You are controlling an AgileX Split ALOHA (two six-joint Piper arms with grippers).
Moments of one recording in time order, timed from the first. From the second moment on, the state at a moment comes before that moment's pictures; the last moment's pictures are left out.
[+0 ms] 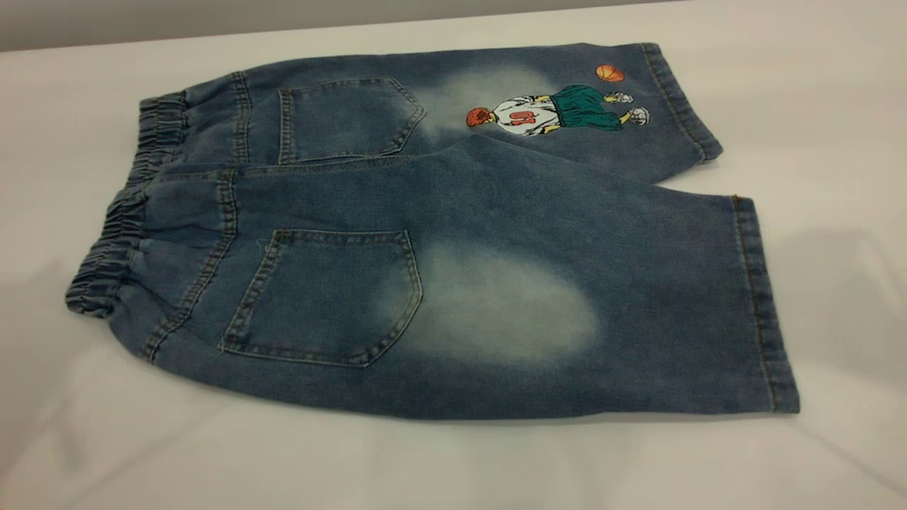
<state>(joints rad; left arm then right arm) -0.03 1.18 -0.70 -0.14 0.26 -0.14 0.05 1.40 -0.78 1.30 0.87 -0.93</state>
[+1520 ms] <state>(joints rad) -0.03 1.20 -0.70 -0.13 0.23 -0.12 -0.31 1.85 -0.29 1.57 0.81 -1.50</state>
